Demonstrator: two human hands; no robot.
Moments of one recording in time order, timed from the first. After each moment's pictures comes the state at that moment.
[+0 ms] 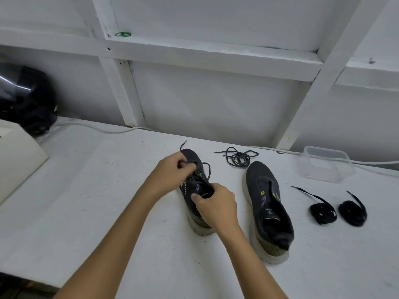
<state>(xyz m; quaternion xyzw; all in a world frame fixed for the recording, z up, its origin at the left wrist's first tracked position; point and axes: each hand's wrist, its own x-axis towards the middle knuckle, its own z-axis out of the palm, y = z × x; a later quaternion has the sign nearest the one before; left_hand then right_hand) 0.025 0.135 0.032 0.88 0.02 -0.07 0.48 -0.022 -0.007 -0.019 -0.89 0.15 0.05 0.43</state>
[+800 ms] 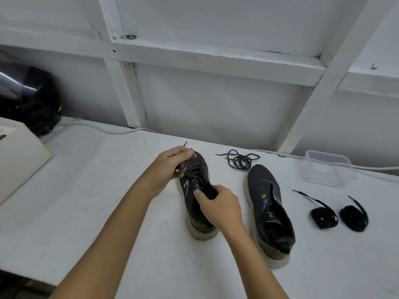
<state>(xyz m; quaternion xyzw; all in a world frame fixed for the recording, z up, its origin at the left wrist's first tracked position) 0.033 0.146 0.042 0.71 0.01 -0.12 0.69 -0.024 -0.014 -0.010 -0.88 0.14 0.08 0.45</state>
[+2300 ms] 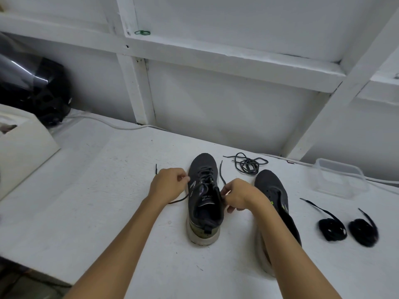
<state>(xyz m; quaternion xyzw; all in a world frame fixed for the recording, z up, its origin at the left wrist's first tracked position) 0.046 0.164 -0.042 0.95 0.04 -0.04 0.31 0.048 -0.061 -0.007 -0.91 0.01 0.32 0.28</state>
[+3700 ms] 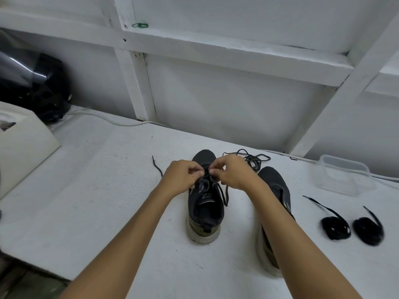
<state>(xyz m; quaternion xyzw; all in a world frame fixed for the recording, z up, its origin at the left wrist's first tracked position) 0.056 0.140 -0.028 0.91 -0.02 -0.05 0.41 0.081 -0.047 0.004 -0.92 -0.11 0.15 0.33</state>
